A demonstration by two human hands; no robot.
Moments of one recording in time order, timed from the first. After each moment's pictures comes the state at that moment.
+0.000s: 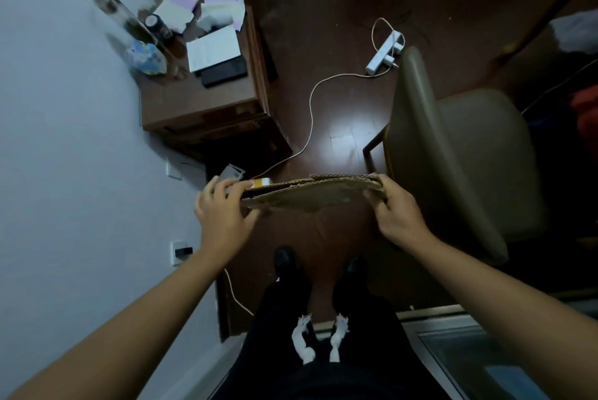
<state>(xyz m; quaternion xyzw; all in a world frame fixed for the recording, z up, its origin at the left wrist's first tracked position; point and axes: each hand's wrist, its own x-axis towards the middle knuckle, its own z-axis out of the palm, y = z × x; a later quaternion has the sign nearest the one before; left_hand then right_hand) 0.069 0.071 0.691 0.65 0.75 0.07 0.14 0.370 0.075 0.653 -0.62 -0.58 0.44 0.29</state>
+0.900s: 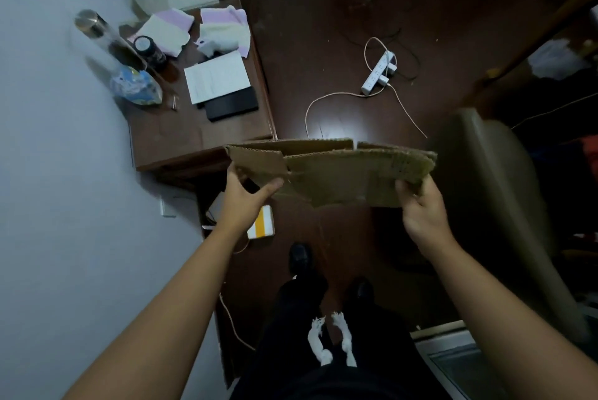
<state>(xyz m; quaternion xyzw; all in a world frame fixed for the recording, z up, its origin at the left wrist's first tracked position) -0.020 0.262 0.683 0.42 0.69 0.29 0.51 0.270 0.216 0.683 -0.69 -0.39 0.45 0.41</state>
